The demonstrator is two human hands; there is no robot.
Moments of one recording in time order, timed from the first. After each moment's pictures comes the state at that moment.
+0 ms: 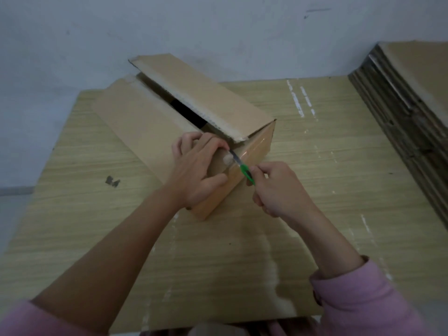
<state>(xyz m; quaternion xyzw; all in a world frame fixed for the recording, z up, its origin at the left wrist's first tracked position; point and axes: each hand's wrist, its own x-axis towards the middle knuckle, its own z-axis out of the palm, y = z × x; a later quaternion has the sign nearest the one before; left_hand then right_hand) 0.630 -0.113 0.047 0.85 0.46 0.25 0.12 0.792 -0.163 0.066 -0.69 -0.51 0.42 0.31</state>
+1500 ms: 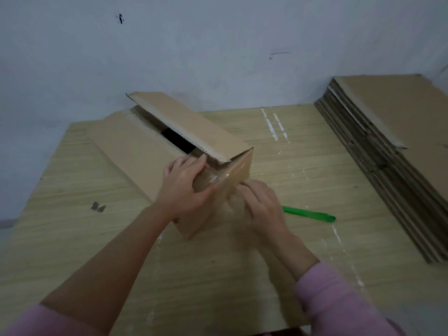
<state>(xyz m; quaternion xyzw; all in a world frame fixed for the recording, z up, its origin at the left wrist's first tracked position) 0.644 -0.103 0.040 0.82 0.51 0.22 0.12 0.828 -0.165 -0.008 -0.54 -0.74 -0.07 0.40</state>
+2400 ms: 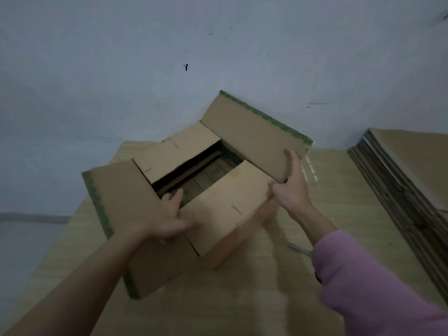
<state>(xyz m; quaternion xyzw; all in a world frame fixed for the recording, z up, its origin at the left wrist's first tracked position) 0.564 -0.114 0.093 0.68 0.67 -0.02 0.30 0.820 -0.074 0.082 -0.64 -0.51 0.33 0.48</state>
